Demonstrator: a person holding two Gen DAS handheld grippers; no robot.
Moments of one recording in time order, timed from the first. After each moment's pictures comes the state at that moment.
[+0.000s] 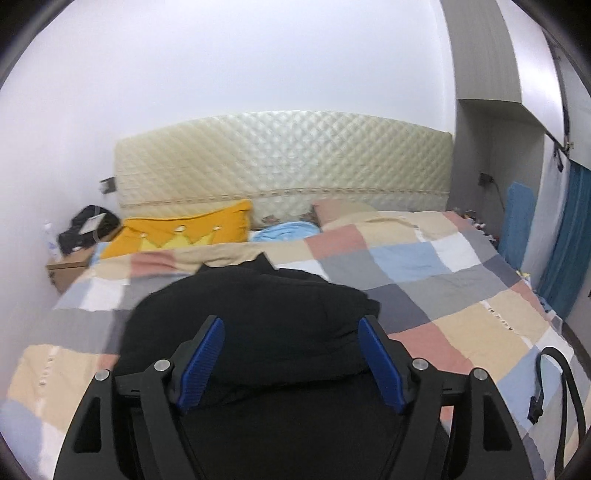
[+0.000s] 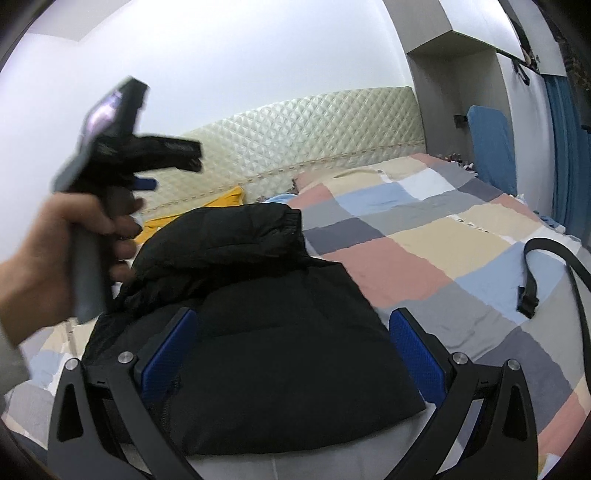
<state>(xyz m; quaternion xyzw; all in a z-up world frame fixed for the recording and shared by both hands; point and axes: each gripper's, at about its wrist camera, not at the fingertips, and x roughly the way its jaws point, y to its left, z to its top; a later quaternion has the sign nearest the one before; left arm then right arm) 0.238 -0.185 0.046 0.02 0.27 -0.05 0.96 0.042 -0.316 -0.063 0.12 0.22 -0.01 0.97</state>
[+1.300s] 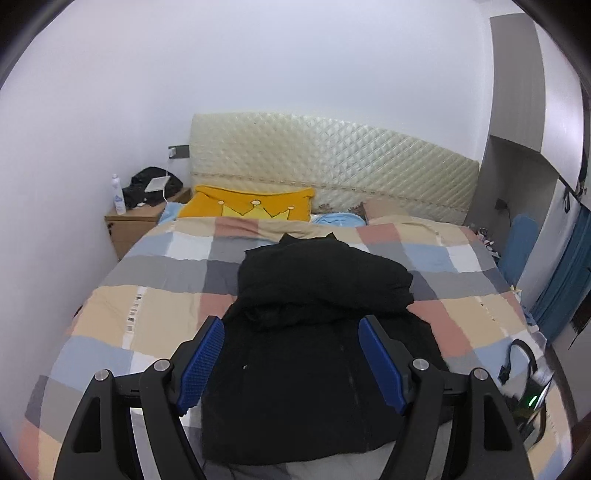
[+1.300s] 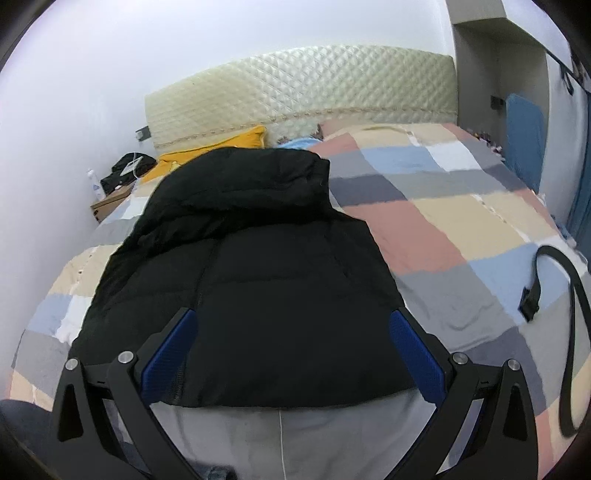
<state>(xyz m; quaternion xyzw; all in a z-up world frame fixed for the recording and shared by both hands) 0.033 0.015 0.135 -0.04 0.31 -0.01 0.95 0.053 -0.299 -0.047 0.07 0.34 0.04 0.94</state>
